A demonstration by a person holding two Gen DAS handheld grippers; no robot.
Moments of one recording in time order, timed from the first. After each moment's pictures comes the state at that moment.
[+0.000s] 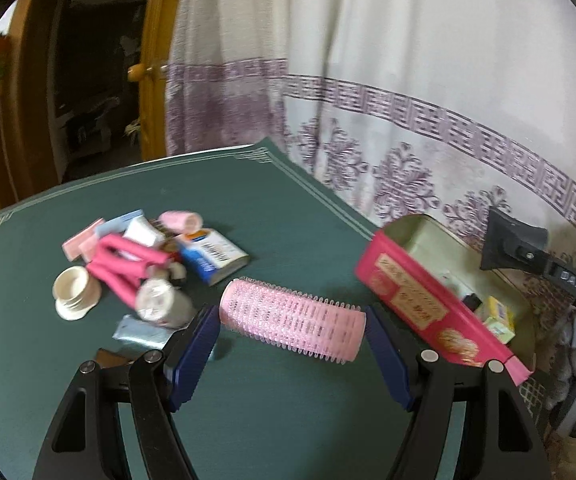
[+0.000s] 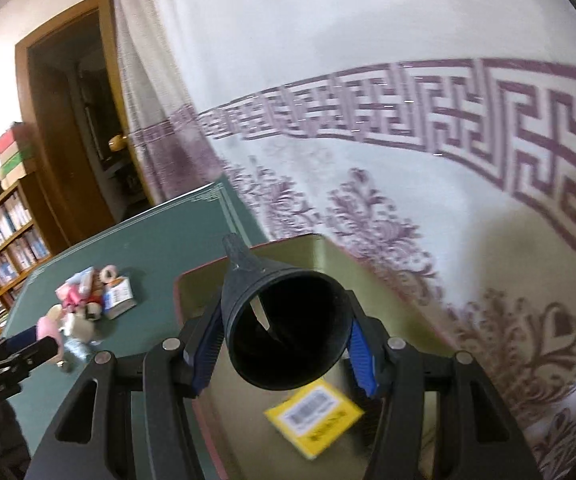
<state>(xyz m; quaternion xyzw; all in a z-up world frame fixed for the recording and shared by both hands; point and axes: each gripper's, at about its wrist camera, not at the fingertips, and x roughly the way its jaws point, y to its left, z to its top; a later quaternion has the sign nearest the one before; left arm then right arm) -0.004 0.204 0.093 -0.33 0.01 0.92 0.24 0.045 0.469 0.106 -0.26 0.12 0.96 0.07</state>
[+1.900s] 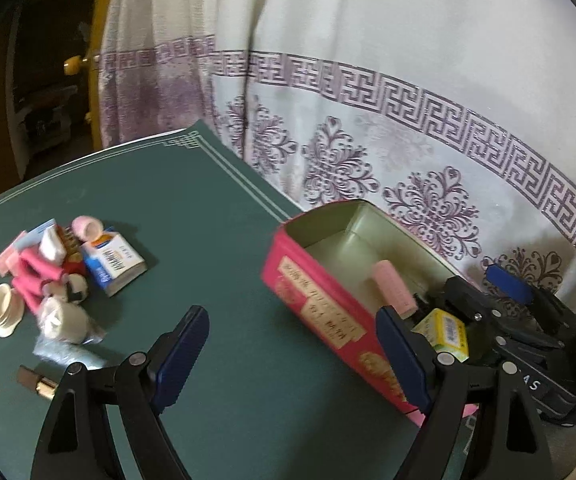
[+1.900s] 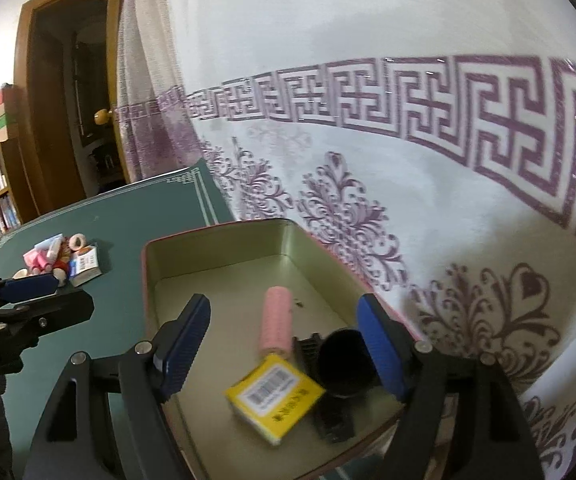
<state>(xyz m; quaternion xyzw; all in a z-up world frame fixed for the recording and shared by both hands) -0.014 0.280 0.097 -0.37 0.01 0.89 0.29 0.065 0.456 0.097 -0.27 0.05 0.95 0.11</state>
